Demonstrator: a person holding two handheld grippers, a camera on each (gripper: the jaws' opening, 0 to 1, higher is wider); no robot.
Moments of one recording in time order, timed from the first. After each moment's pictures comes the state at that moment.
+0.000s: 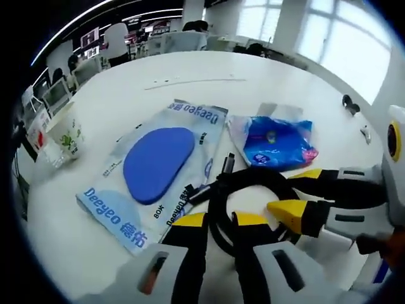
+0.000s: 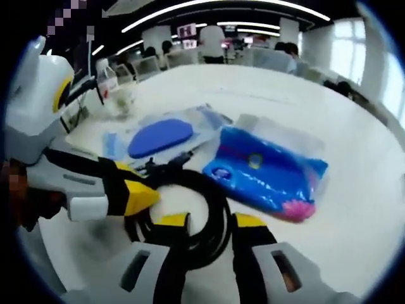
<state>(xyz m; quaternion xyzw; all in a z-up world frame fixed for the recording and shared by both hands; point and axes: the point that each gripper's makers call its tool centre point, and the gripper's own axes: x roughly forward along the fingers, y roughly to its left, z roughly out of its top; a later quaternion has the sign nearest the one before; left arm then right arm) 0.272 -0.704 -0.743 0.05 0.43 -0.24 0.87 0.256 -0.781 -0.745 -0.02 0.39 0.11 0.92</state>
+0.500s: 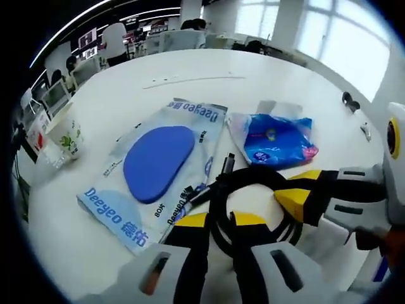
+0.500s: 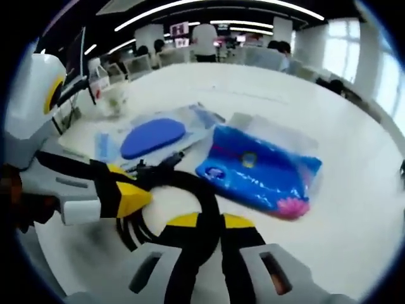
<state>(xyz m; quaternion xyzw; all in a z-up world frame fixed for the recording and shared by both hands) 0.271 -0.702 -0.743 0.05 0.44 -0.24 0.87 0.258 -0.785 -0.746 -0.02 0.39 0.09 0.92</state>
